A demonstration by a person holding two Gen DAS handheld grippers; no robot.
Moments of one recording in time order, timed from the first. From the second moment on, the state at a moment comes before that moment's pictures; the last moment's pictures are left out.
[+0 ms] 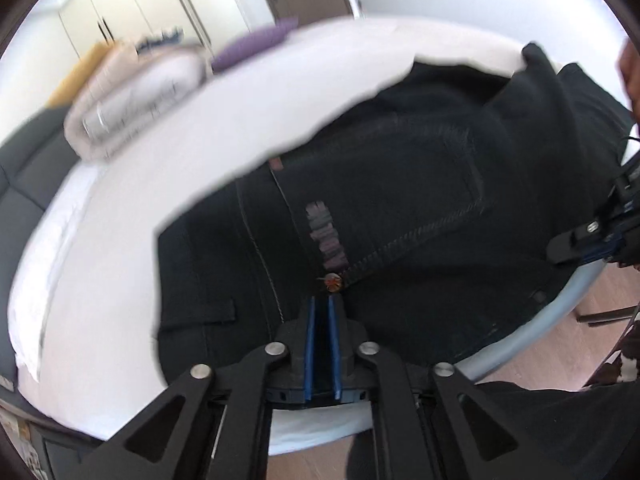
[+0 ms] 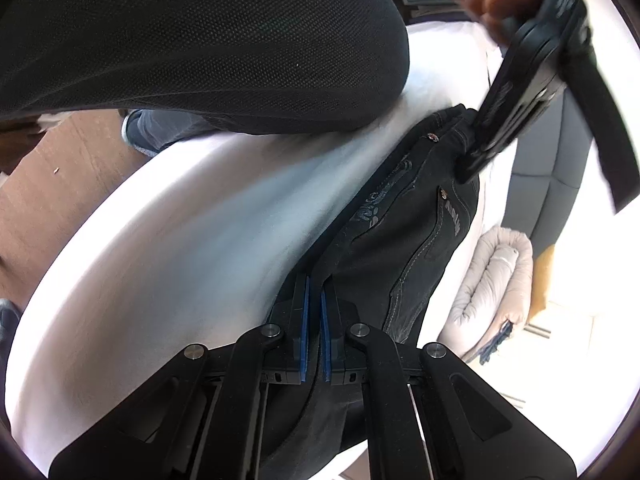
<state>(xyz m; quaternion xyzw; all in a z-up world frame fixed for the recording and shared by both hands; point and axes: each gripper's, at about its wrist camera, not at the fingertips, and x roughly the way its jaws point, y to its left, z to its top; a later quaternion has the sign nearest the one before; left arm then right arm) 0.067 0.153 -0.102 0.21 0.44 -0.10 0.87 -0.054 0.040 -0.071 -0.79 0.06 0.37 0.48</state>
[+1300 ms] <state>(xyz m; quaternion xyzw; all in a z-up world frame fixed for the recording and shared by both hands) 0.110 0.106 -0.110 0.08 0.49 -0.06 0.86 0.122 -0.484 0.071 0.23 0.29 0.12 0.92</state>
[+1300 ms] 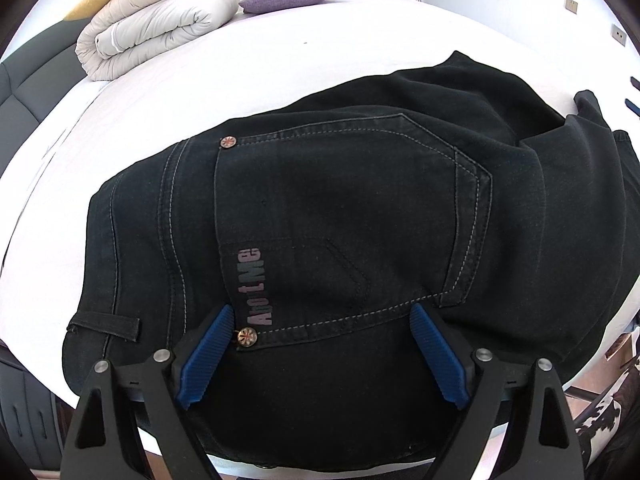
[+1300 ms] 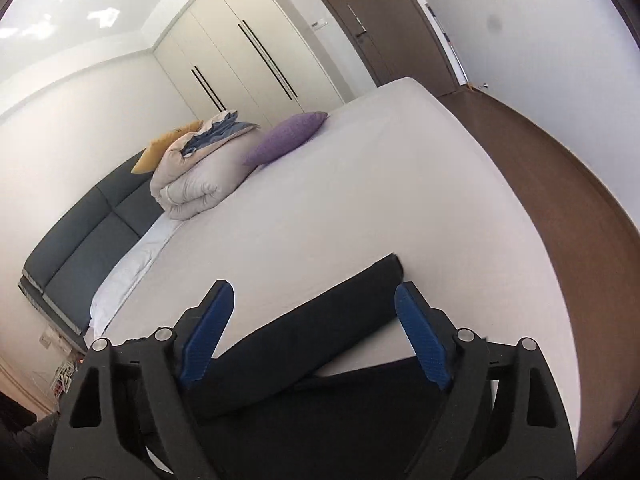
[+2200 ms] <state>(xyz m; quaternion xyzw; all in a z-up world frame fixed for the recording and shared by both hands) 0.111 0.120 -0.113 0.07 0.49 -0.06 0.87 0.224 -0.485 0.142 0.36 0.44 0.21 0.80</state>
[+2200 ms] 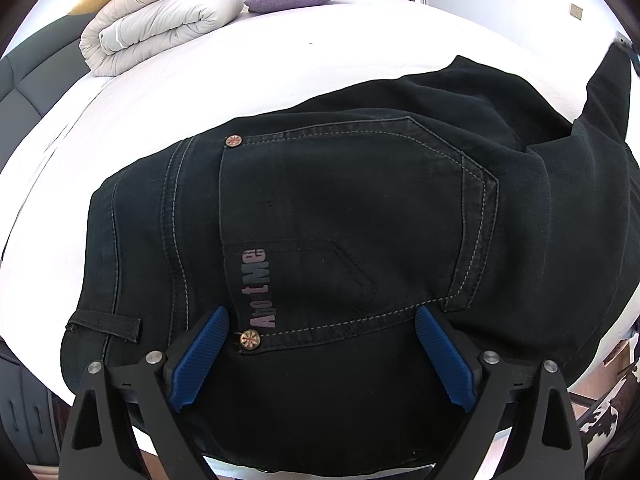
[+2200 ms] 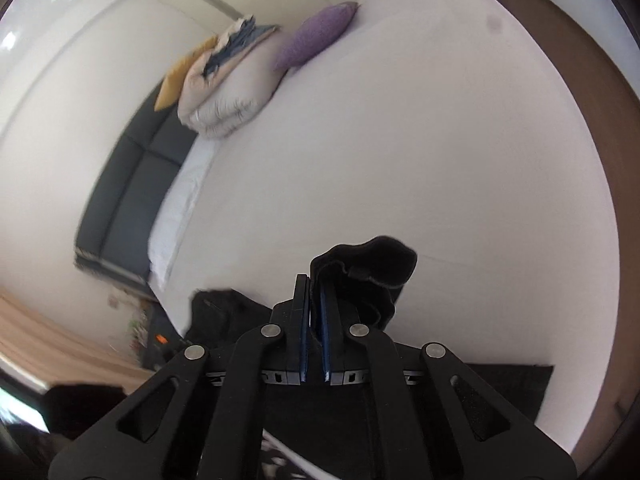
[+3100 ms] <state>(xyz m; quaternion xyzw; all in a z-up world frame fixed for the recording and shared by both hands) 0.110 0.114 -0.115 0.08 0.49 -0.05 0.87 0.234 -0.503 -0.029 0.14 0.52 0.15 0.83</state>
